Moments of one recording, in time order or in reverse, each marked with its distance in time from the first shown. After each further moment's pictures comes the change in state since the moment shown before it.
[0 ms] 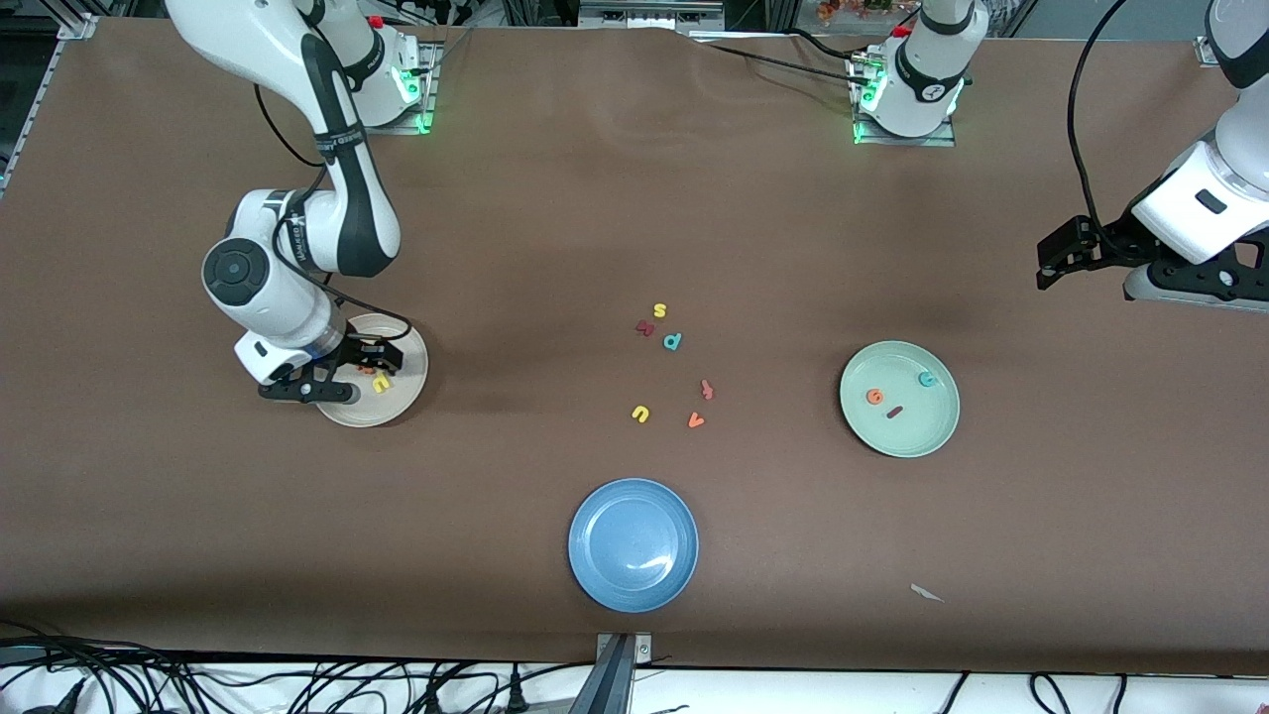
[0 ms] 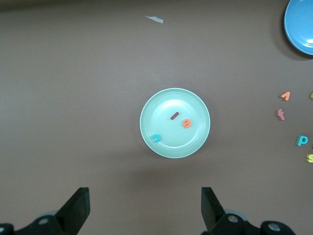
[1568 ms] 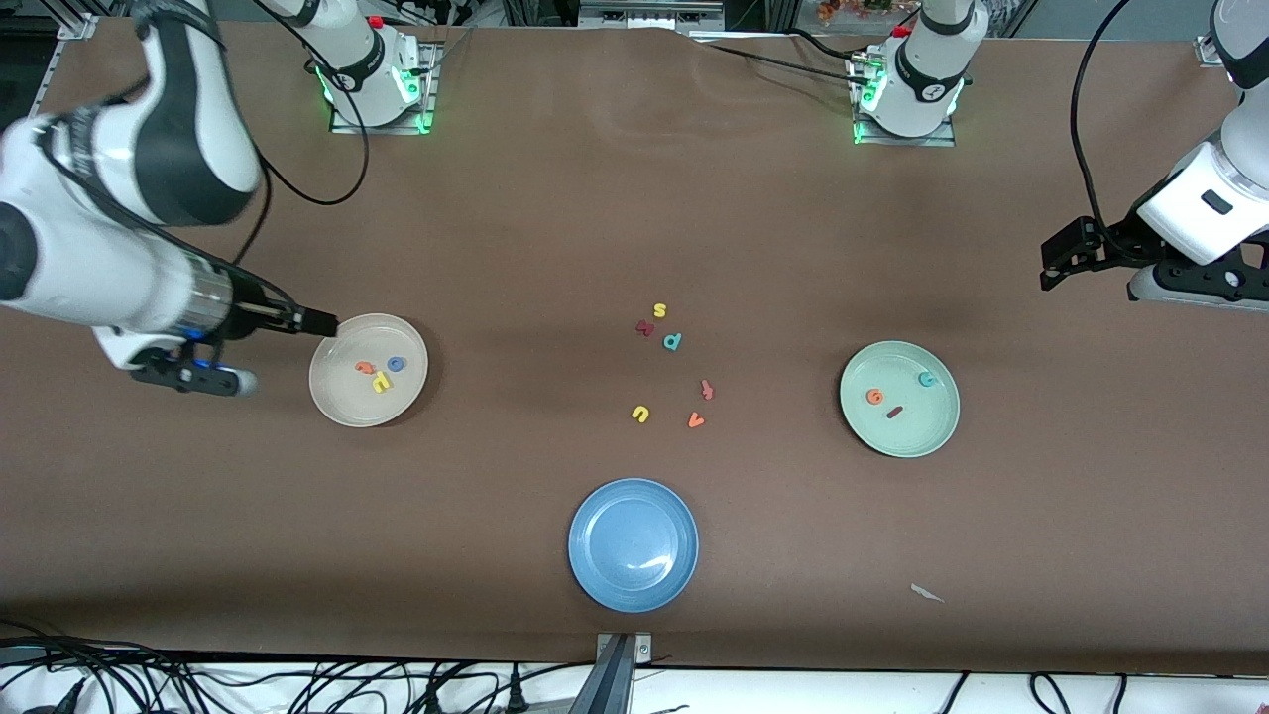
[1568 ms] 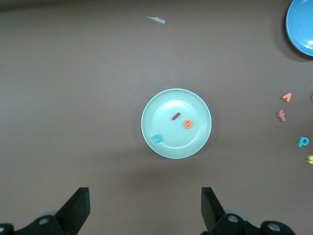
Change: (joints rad) left arm 0.002 0.001 0.004 0.003 0.000 0.000 0.000; right arm -0.469 -0.162 0.373 0.426 -0.138 -0.680 0.158
